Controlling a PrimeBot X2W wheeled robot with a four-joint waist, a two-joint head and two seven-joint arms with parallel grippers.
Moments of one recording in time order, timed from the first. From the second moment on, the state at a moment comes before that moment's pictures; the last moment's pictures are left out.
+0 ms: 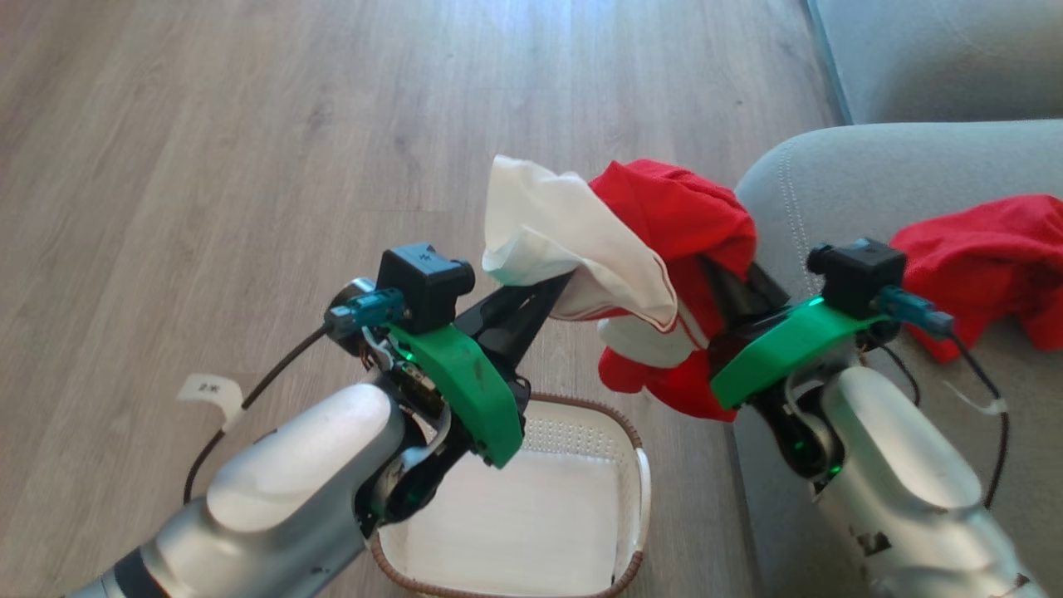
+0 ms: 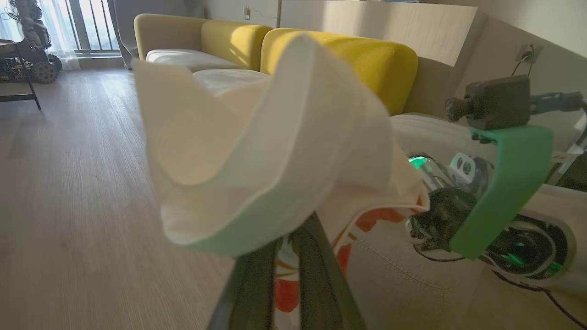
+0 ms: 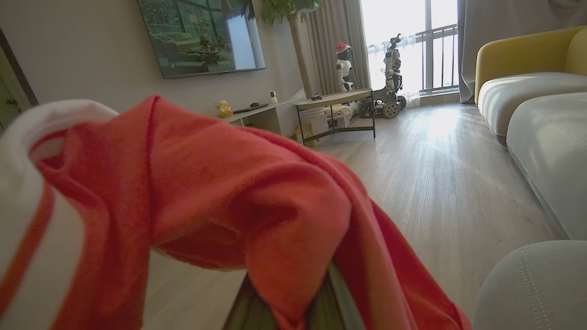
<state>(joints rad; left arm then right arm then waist) -0.66 0.36 -1.03 0.10 -0.86 0.11 -0.06 -0.47 -0.17 0.45 0.46 0.59 0.13 -0.25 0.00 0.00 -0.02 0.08</state>
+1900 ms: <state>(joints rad) -0.62 0.39 -1.06 0.10 -0.84 0.12 -0.13 -0.21 -0.22 0.09 -0.09 0.54 0.13 -0.15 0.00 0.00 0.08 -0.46</state>
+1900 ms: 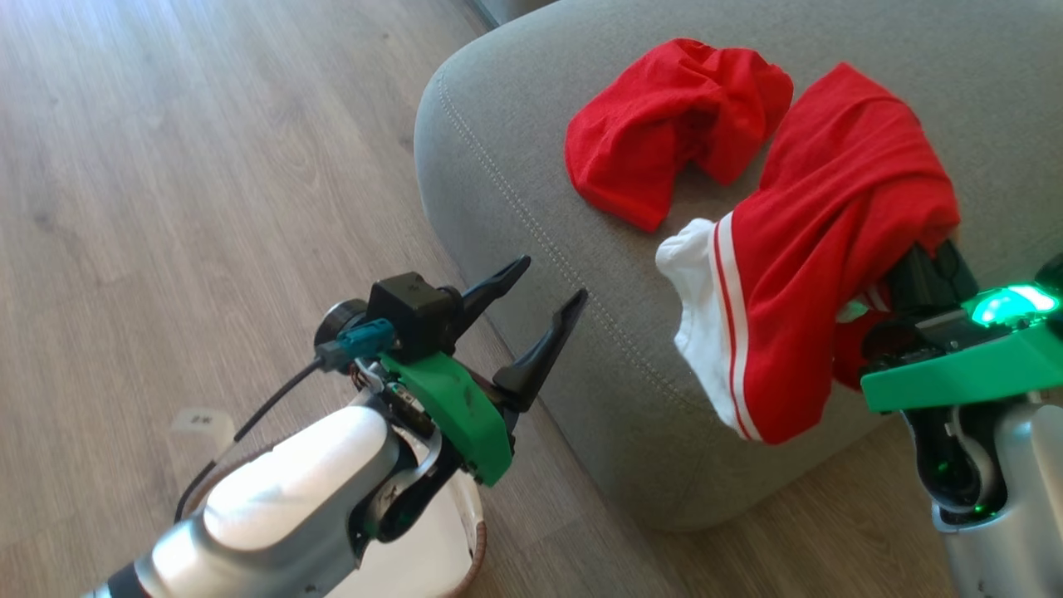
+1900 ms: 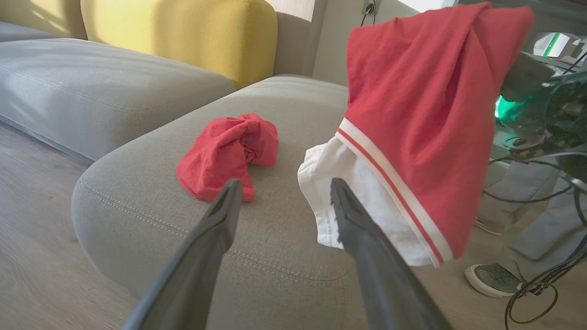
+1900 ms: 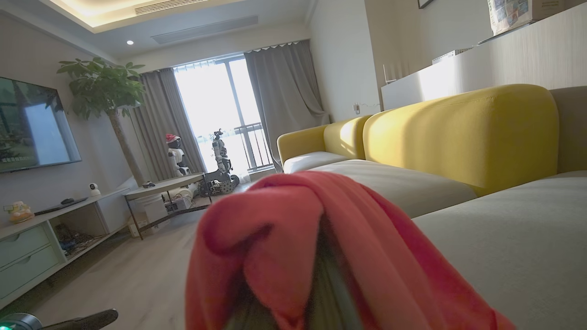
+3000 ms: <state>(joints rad) -0.86 0.44 -1.05 0.00 -0.78 0.12 -0.03 -0.94 -0.44 0.14 0.60 0.56 0.13 -0.11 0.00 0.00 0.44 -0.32</state>
